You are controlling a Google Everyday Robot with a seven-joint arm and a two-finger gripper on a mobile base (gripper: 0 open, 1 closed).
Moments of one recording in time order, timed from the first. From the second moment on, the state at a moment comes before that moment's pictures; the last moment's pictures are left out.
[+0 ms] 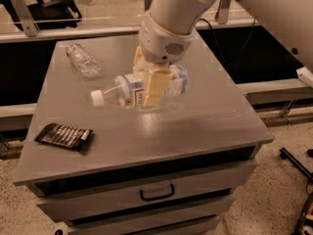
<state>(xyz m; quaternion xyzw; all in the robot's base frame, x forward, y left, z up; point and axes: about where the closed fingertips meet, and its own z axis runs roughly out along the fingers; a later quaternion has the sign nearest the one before) 0.502 0.019 0.944 -0.81 0.56 0.08 0.17</state>
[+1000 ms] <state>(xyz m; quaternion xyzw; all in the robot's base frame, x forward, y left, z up) 0.500 0.084 0.945 -0.80 0.54 0.10 0.22</state>
